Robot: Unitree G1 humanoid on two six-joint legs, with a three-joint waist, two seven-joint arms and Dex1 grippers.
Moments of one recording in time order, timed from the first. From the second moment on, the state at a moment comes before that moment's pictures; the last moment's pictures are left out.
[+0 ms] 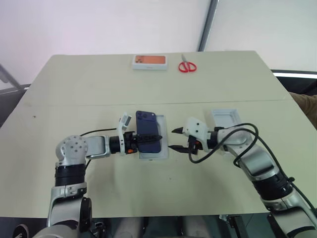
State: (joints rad) left arm -0.53 0.33 0.25 0.08 -1.06 1.49 -0.47; right arm -0.45 -0.61 0.28 -0.19 0.13 0.46 0.96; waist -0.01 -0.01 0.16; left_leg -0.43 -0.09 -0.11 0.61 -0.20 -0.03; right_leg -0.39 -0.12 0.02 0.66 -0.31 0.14
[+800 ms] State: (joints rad) left arm -0.54 0.41 0.23 0.05 -1.04 1.50 -0.51; right arm -0.45 -0.58 0.30 -0.17 0.11 0.44 0.96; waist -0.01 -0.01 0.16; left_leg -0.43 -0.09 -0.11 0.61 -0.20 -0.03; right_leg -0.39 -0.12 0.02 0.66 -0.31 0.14
